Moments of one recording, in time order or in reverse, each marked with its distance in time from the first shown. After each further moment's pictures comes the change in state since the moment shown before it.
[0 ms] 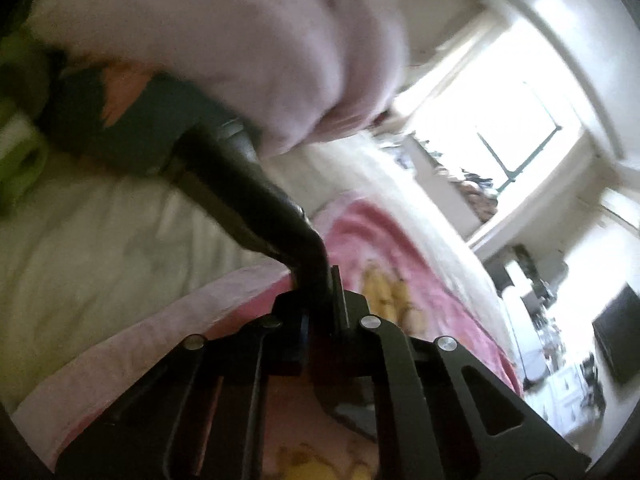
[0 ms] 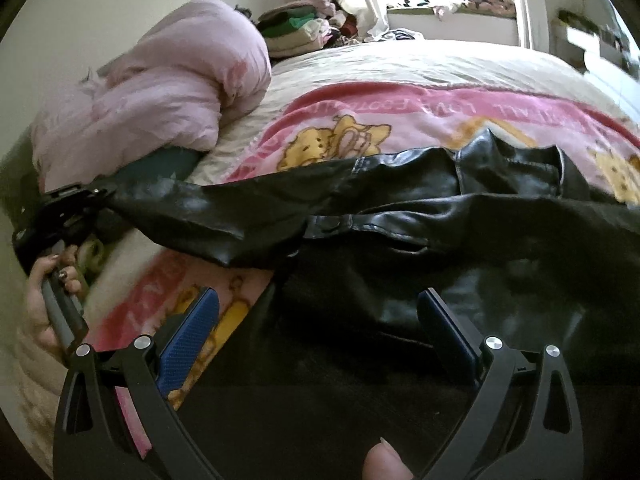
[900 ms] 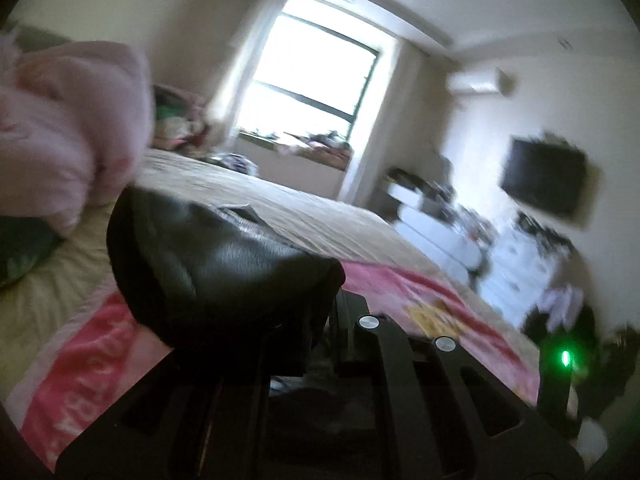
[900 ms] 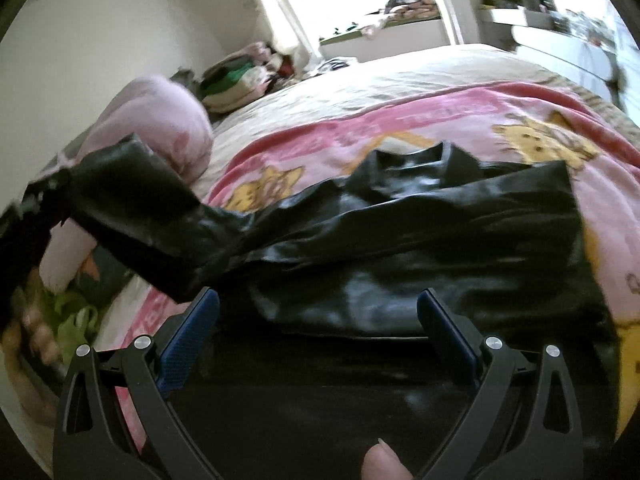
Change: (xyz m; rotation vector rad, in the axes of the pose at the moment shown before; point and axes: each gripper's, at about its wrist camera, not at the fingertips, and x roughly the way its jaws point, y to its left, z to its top) left arm -0.035 -0.200 -0.106 0.552 0.015 -0.439; right arm -0.094 -0.095 -0.018 0.207 -0.162 -0.117
